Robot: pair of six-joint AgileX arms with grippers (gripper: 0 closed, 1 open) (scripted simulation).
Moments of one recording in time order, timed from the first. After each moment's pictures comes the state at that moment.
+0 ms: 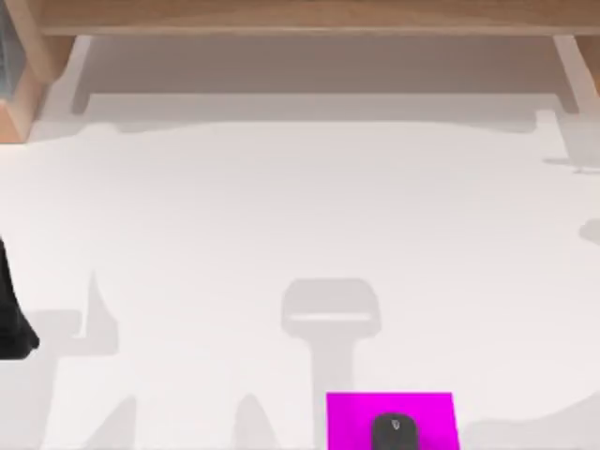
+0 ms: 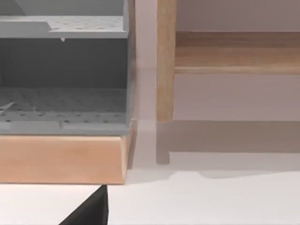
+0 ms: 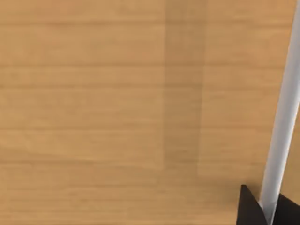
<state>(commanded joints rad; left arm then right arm) 0.00 0.00 0.00 0.00 0.00 0.00 -0.48 2.20 0.84 1.34 -0.34 -1.55</state>
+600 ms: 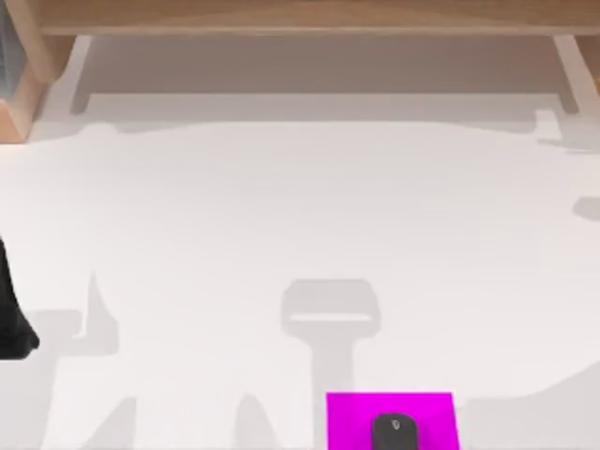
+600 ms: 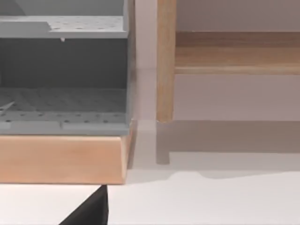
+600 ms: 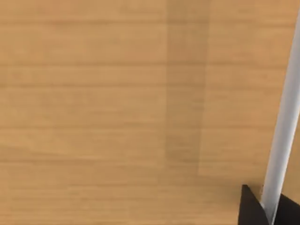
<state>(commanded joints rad) 0.00 0.00 0.00 0.00 0.00 0.00 -0.45 2.24 0.95 1.27 -0.31 -1.55</state>
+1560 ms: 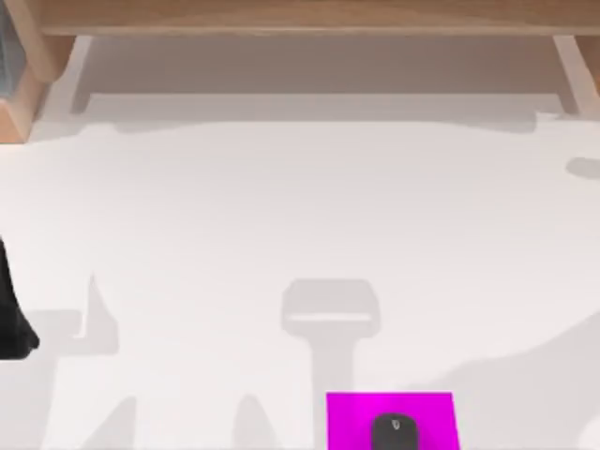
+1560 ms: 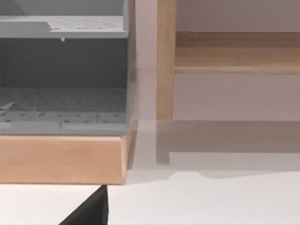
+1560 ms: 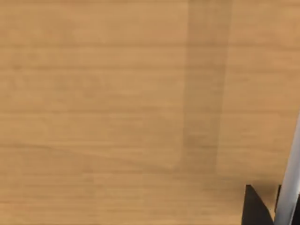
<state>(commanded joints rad) 0.00 0.00 0.00 0.00 0.00 0.00 -0.39 2.36 1.22 1.13 -0.25 -1.55</state>
